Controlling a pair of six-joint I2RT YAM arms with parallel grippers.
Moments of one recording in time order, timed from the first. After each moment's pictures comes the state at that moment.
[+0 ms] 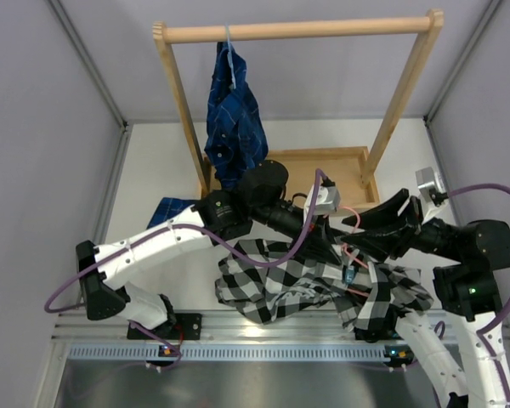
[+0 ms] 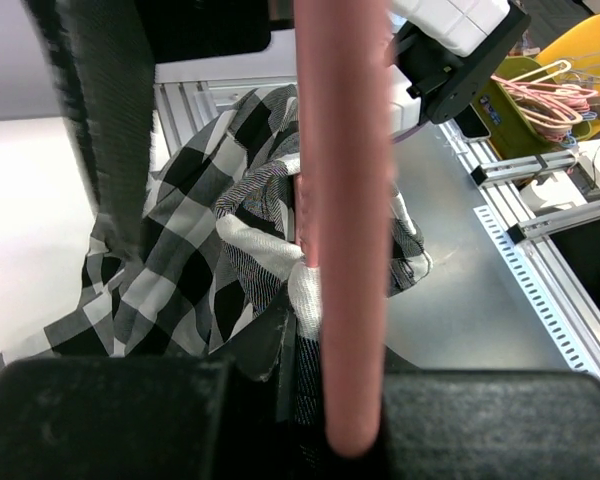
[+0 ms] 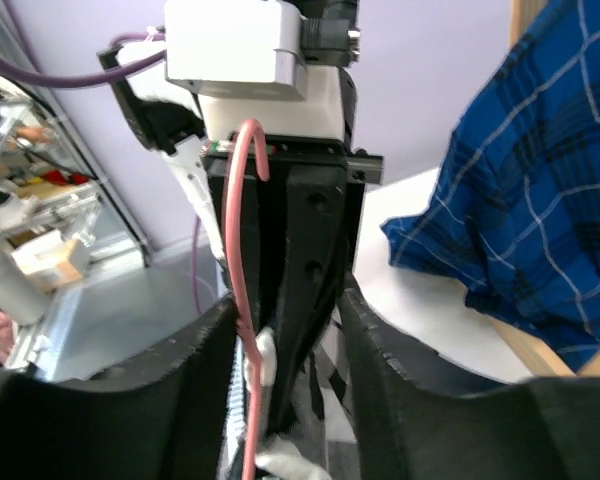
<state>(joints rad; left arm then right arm) -1.10 1.44 1.47 -0.26 0.88 -0.08 0.19 0.50 0.93 -0.07 -1.10 0.59</state>
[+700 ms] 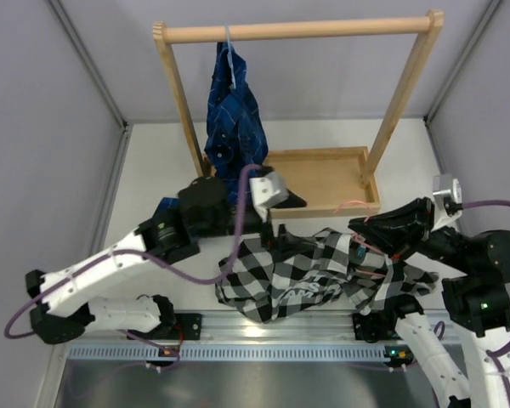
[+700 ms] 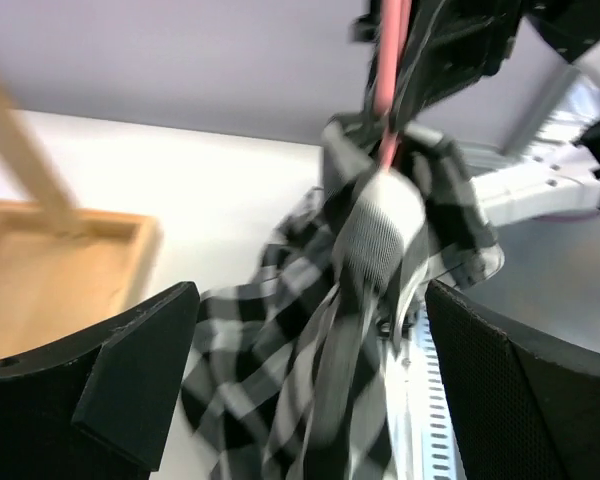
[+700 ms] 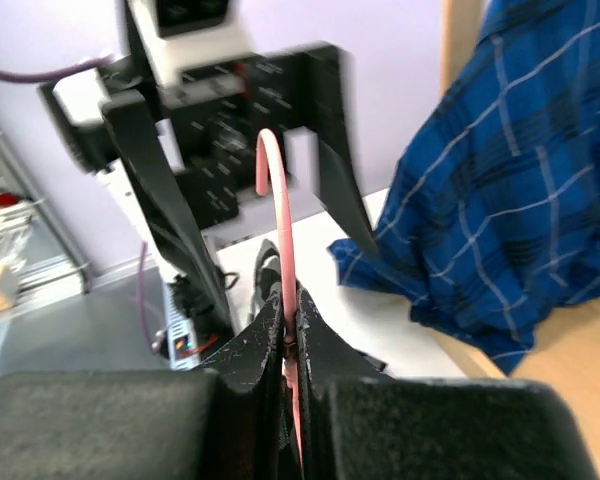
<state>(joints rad) -1.12 1.22 1.36 -0.23 0.39 -0.04 0.20 0.46 0.97 -0.14 -0.99 0.49</state>
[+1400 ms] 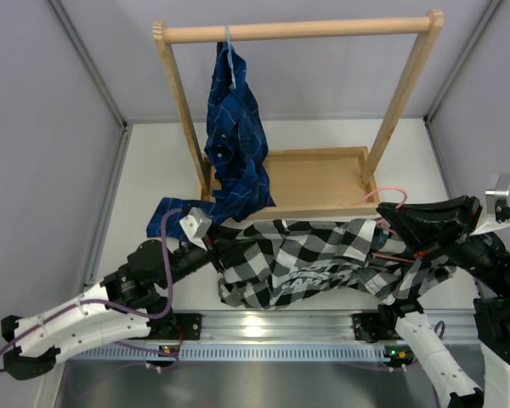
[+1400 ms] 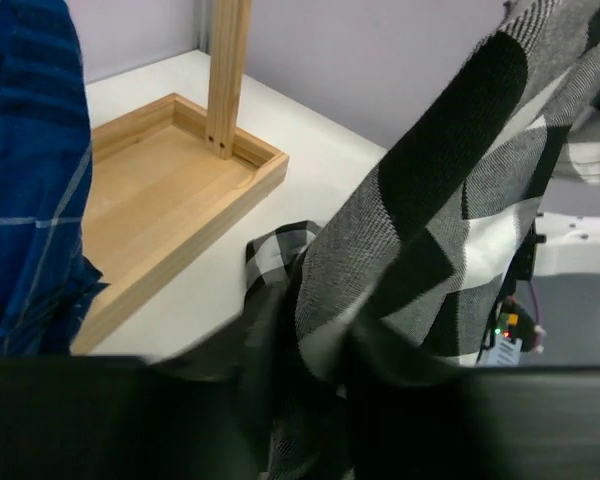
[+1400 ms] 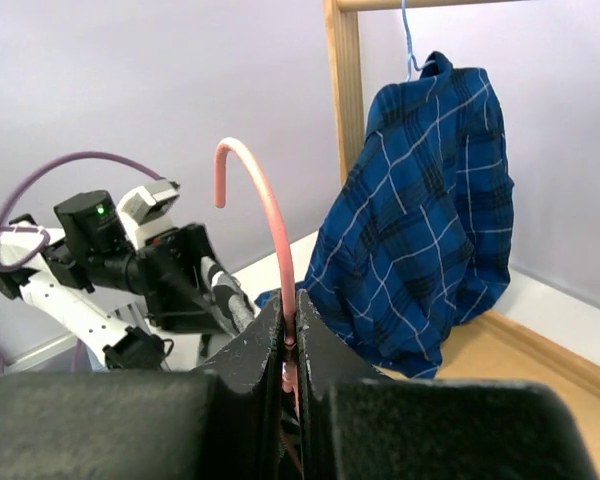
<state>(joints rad) -1.12 0.50 0.61 -0.04 -0.10 -0.25 0.20 0.49 1.30 -0.44 -0.71 0.38</state>
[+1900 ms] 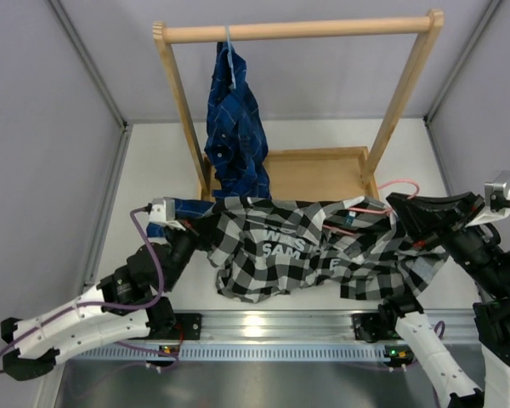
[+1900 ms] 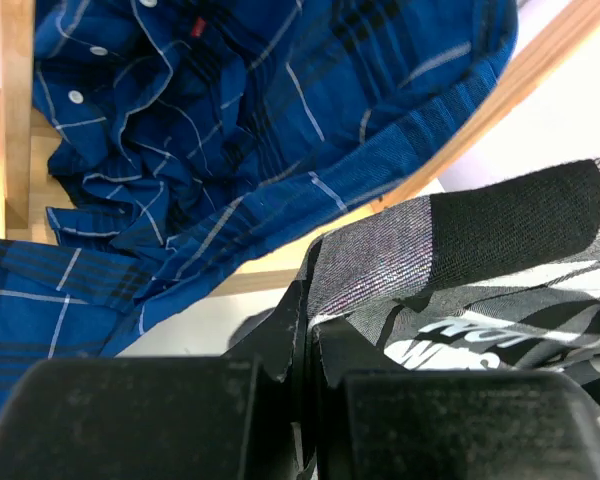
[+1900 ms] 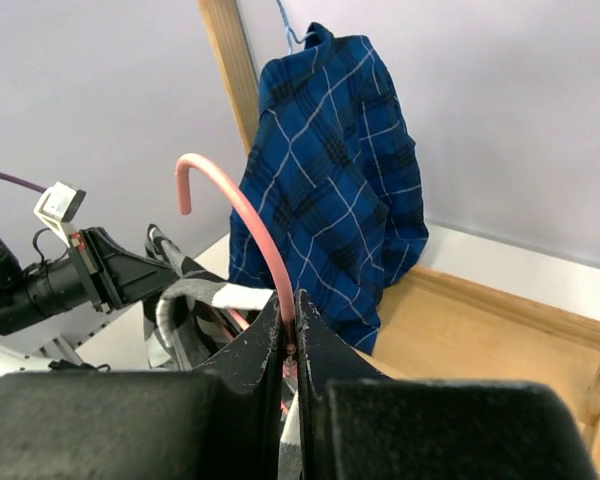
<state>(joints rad) -1.13 0.48 0.60 -0.12 -0.71 -0.53 0.20 0.49 1.31 -0.58 -0.48 0.31</state>
